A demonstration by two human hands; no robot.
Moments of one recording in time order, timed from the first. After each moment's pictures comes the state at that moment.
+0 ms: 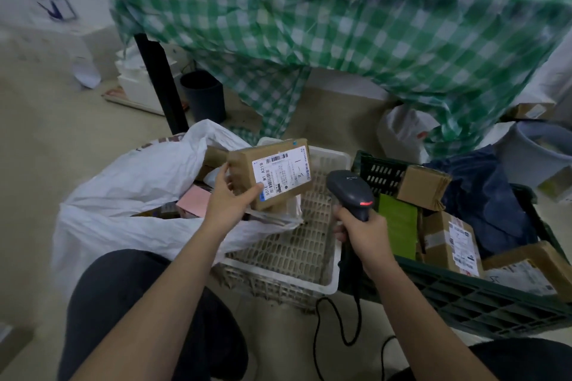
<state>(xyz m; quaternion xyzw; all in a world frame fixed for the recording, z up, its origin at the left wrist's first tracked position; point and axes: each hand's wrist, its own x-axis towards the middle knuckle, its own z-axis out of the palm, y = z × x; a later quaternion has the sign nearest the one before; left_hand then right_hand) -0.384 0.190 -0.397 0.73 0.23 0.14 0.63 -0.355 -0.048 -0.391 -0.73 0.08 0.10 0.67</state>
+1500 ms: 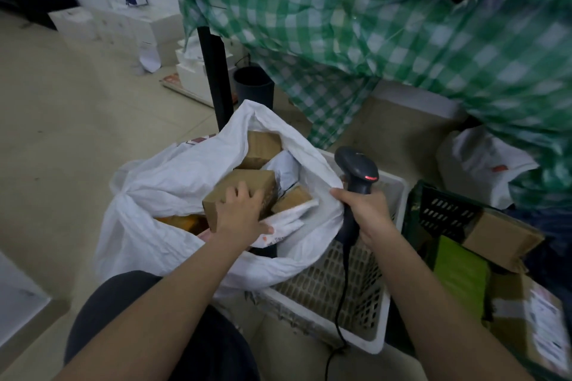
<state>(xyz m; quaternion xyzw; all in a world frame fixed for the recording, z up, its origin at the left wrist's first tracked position) -0.361 0.267 -0.425 0.97 0.24 -0.05 -0.03 -0.249 0.081 -0.393 -0.68 0.06 0.19 0.70</state>
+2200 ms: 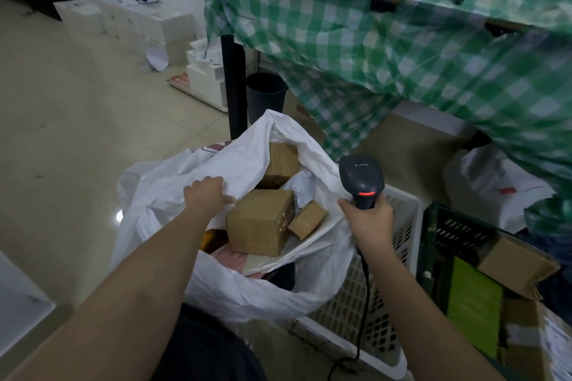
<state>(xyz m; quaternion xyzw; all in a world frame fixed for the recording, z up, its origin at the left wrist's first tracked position) -0.348 0.426 -0.441 0.92 0.37 -0.09 0.11 -0.277 0.131 -0.379 -0.79 -0.04 0.04 0.61</state>
